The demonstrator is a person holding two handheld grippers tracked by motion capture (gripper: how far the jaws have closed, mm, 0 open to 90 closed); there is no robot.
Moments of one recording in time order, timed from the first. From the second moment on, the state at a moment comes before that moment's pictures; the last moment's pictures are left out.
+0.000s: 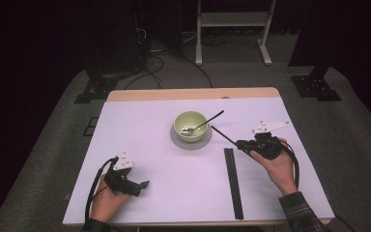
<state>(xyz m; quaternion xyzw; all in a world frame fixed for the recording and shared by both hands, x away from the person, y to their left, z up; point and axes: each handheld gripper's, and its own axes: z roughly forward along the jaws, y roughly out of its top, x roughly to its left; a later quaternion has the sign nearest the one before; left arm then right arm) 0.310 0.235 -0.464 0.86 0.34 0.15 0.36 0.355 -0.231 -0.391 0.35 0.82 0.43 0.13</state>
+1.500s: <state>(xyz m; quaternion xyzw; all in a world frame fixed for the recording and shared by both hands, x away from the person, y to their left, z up) 0.310 0.235 -0.464 0.86 0.34 0.15 0.36 0.400 -0.171 -0.374 0.34 0.83 0.43 0.12</state>
